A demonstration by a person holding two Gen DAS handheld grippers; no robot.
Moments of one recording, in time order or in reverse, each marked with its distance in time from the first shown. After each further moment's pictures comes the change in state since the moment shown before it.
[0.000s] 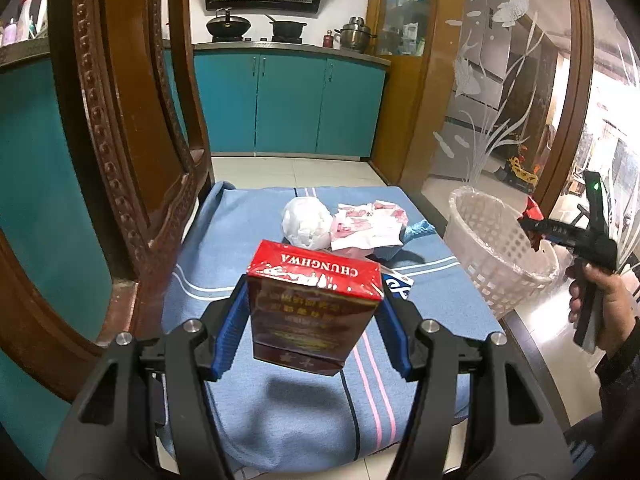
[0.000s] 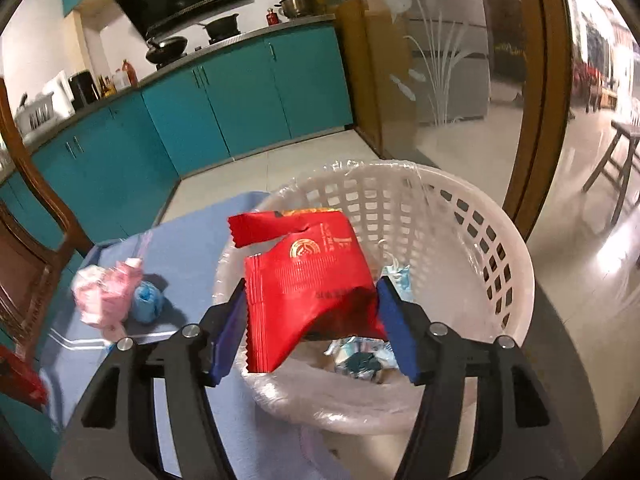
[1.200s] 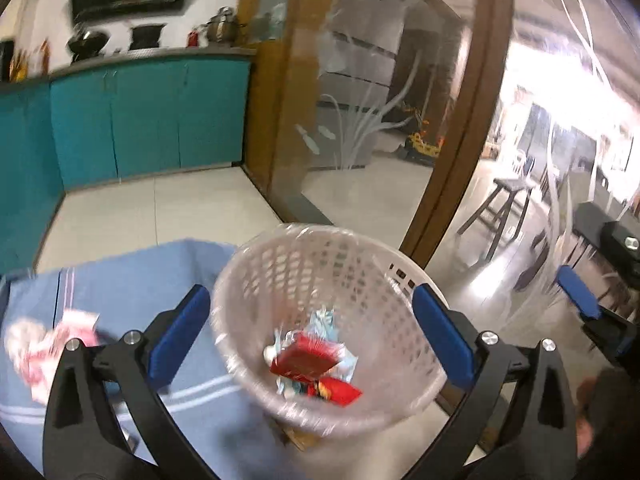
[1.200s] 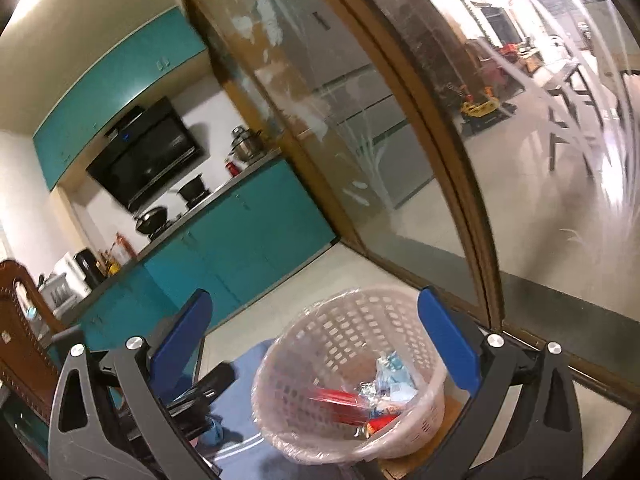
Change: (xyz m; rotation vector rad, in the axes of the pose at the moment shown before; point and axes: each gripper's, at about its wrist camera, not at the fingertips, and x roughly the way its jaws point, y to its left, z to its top) left arm 0.131 -0.256 0.089 0.142 0.025 -0.355; right arm -0.111 -0.078 0.009 0.359 -0.446 0.039
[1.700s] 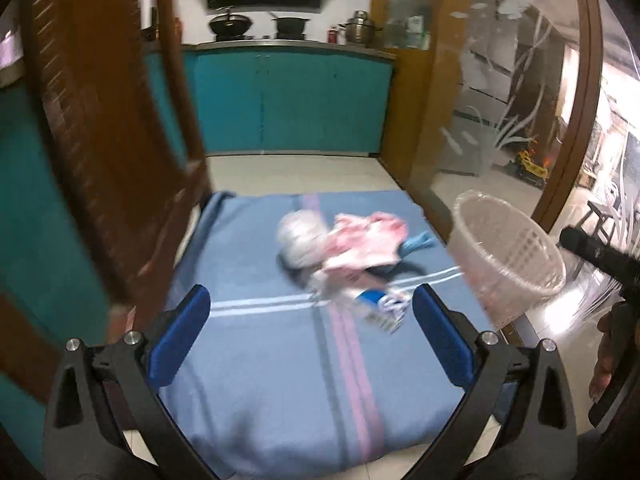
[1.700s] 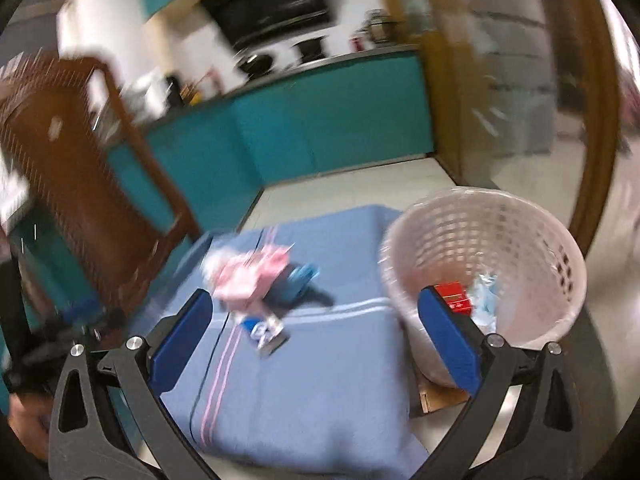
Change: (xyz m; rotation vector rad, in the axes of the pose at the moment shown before) left arm -0.193 0.173 -0.104 -0.154 0.003 0.404; right arm 0.008 0.148 -0.116 -0.469 0.428 0.244
